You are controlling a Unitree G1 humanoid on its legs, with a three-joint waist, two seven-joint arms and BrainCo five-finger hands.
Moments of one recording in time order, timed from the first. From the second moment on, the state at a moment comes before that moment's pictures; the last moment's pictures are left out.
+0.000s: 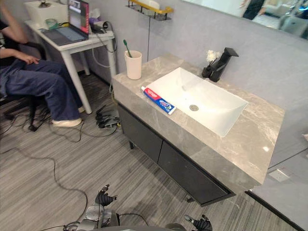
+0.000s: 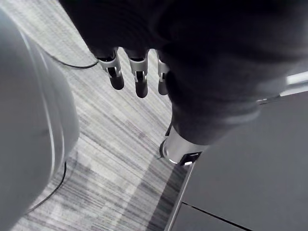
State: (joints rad) left arm 0.03 0.03 0.05 0.97 0.22 -0.10 0.14; right arm 0.14 0.03 -0.45 1.04 -0.17 -0.03 -0.04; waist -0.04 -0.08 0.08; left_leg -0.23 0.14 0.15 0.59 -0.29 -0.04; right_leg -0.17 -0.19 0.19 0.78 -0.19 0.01
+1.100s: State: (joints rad) left arm 0.10 -0.03 0.23 0.94 0.09 -0.08 0.15; right arm 0.15 0.00 -0.44 0.99 -0.14 0.01 -0.04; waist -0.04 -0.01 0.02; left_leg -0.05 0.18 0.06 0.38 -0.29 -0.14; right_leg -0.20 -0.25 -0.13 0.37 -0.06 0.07
